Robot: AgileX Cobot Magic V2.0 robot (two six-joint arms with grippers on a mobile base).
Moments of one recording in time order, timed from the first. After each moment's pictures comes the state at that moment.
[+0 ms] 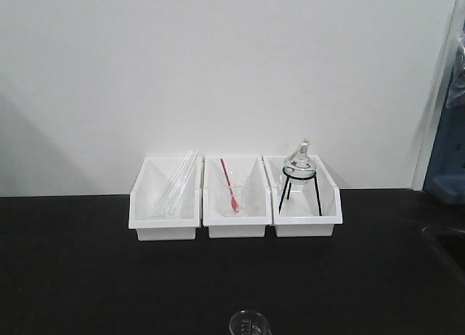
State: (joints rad) left arm -0.26 -0.01 0.03 -0.03 0.01 0.09; right arm 0.09 -0.01 0.03 -0.04 -0.04 0.13
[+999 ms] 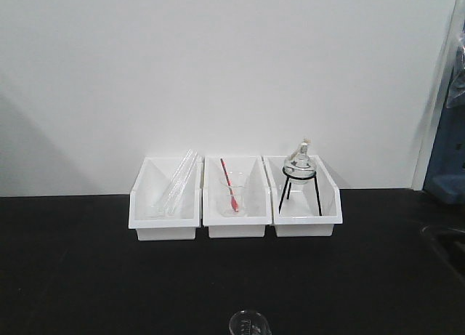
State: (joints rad) left arm -0.26 -0.01 0.03 -0.03 0.01 0.09; right arm 0.09 0.87 -0.66 -0.05 -0.05 -0.01
